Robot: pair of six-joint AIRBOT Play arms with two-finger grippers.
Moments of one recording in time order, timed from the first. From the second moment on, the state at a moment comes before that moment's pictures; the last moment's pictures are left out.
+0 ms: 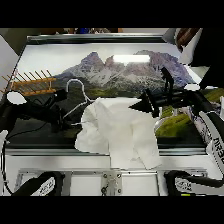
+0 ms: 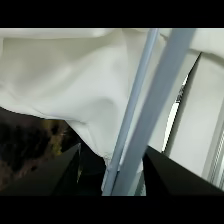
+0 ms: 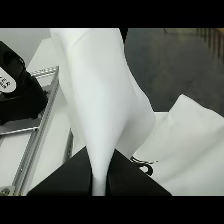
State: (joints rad) left arm 0.12 -1.13 0.95 0.95 -1.51 -0.26; right arm -0.01 -1.42 1.07 -0.16 1.62 -0.08
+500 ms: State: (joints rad) left arm 0.32 -1.04 1.05 0.95 -1.31 -0.52; right arm -0.02 -1.42 1.07 -0.11 1.62 -0.08
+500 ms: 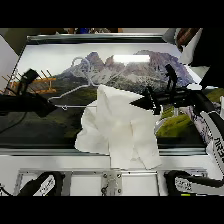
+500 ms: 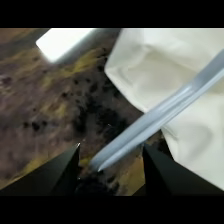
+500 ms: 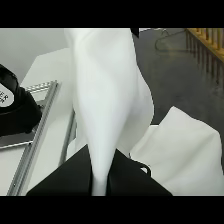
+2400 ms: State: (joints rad) left arm -0.36 -0.82 0.61 0.80 -0.61 -2.01; right arm -0.10 -1.33 1.07 -0.12 1.52 -0.08
